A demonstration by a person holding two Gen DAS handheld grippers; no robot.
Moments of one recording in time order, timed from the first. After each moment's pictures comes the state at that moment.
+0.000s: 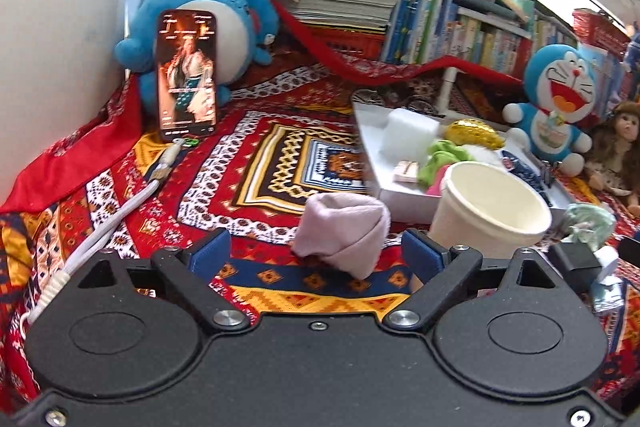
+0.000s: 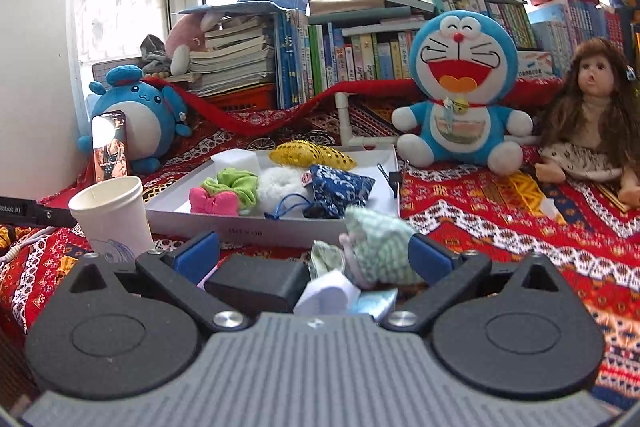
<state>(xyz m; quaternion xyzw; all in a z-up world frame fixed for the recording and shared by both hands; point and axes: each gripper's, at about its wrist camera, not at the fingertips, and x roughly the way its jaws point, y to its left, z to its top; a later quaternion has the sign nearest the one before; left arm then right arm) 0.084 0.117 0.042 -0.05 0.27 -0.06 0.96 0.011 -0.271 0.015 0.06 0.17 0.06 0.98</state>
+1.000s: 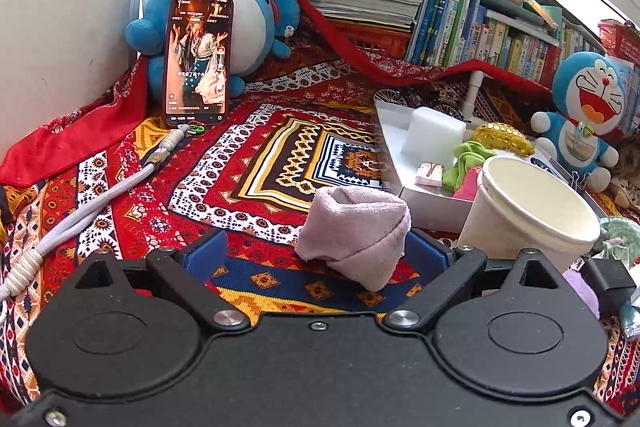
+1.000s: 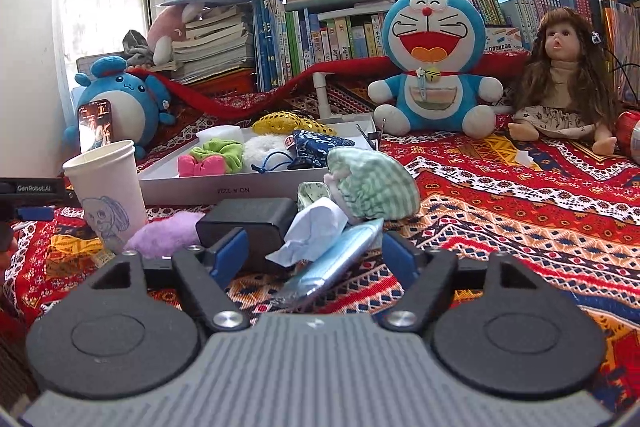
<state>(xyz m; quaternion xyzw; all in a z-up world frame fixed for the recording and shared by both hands) 0.107 0.106 0.015 -0.07 0.27 -0.03 0.96 -0.018 -0.265 -0.014 0.08 0.18 0.02 0.98</state>
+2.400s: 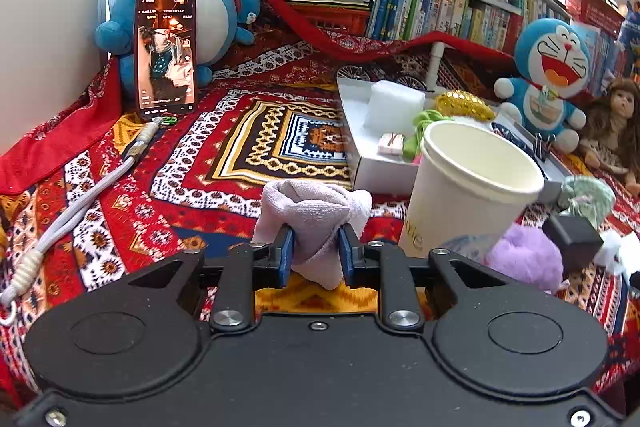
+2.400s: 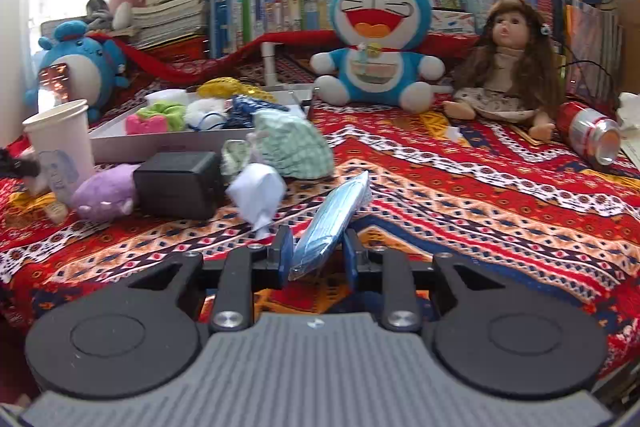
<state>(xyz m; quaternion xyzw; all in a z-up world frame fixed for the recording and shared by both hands) 0.080 0.097 0.026 -0.03 0.29 -0.08 0.95 -0.042 -0.298 -0.018 0.04 0.22 -0.05 0.97</state>
